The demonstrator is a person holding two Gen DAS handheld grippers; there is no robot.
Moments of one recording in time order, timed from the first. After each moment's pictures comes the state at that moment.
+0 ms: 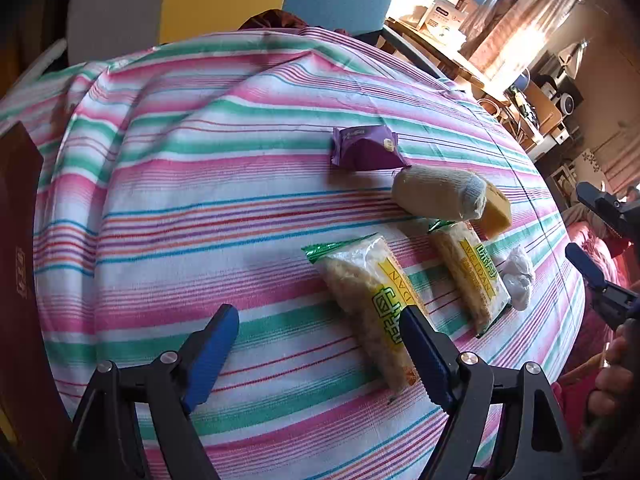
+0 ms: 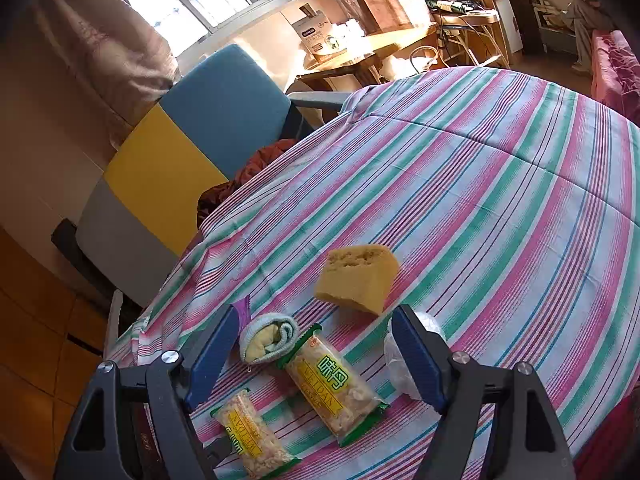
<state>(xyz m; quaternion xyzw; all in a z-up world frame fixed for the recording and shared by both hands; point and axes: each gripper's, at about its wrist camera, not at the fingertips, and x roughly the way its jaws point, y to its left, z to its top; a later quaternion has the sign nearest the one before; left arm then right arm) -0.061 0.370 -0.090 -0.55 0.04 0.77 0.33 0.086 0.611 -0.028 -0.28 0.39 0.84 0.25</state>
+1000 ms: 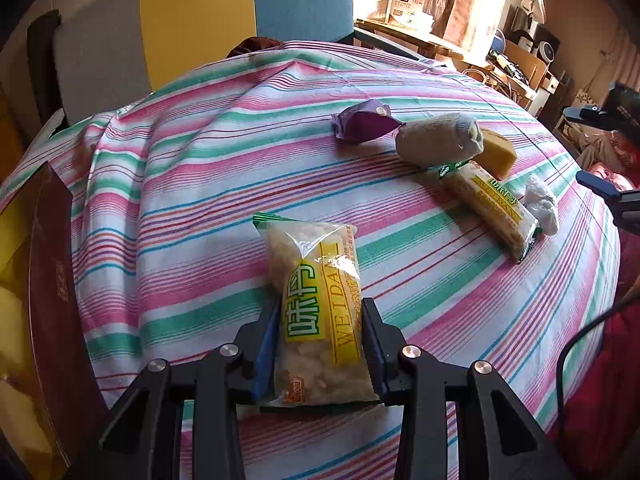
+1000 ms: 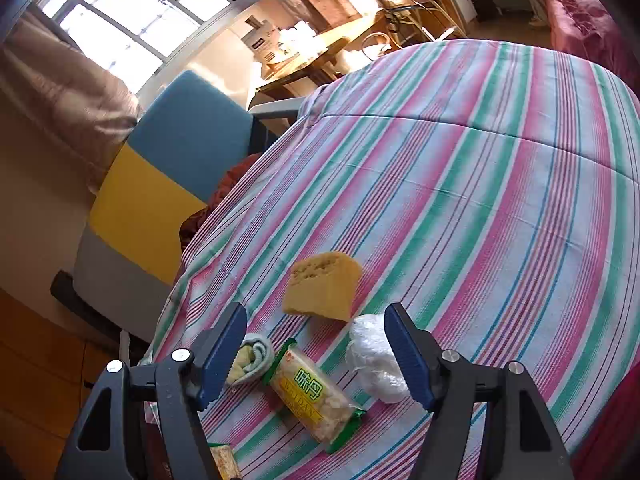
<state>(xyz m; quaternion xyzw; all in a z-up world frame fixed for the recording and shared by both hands) -0.022 0.340 -0.097 -0.46 0.15 0.81 0.35 0.118 0.647 -0.049 -0.25 0.48 0.79 0.29</state>
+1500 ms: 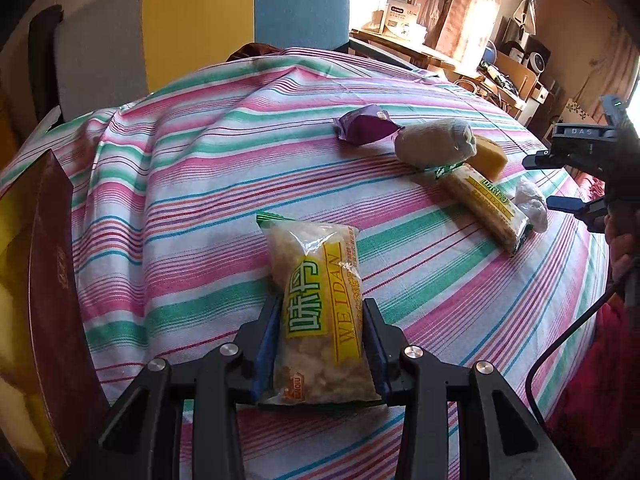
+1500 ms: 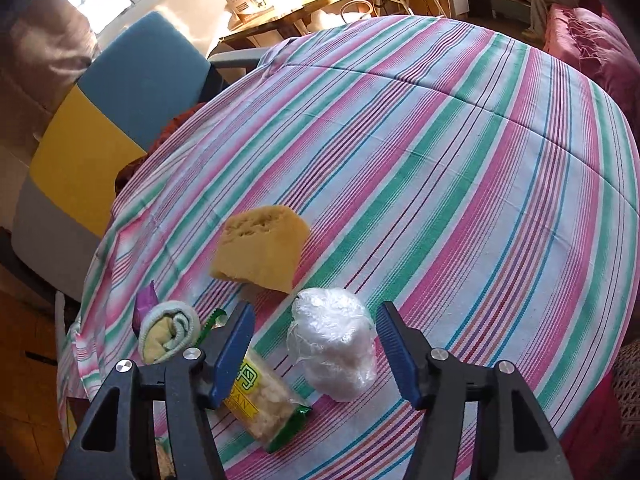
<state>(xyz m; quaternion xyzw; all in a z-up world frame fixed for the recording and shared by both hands) -0.022 0.328 -0.100 -0.45 0.13 0.81 0.36 0.075 0.639 -0.081 -0.40 0.40 0.76 0.33</state>
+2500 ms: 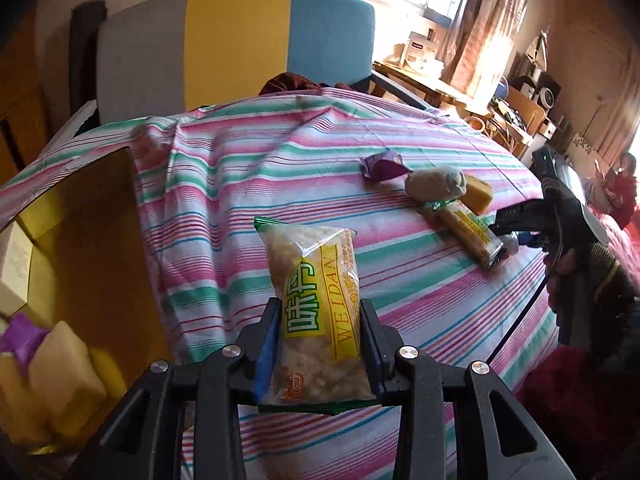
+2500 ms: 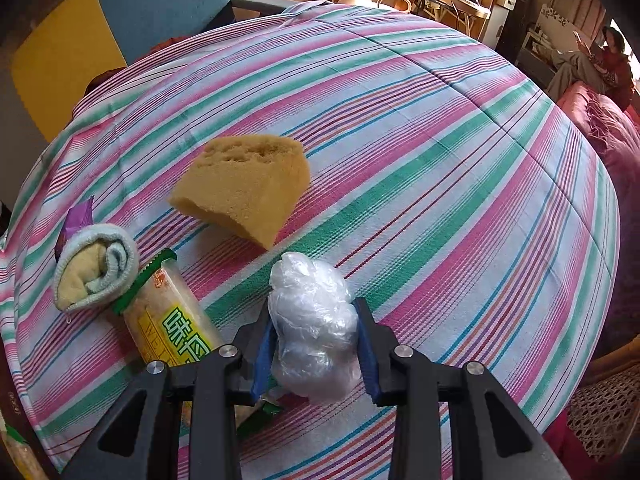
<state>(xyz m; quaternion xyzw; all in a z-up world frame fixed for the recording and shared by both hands) -0.008 0.254 -0.043 -0.43 0.07 0.84 0.34 0.047 0.621 -0.105 -0.51 0.26 0.75 0.35</state>
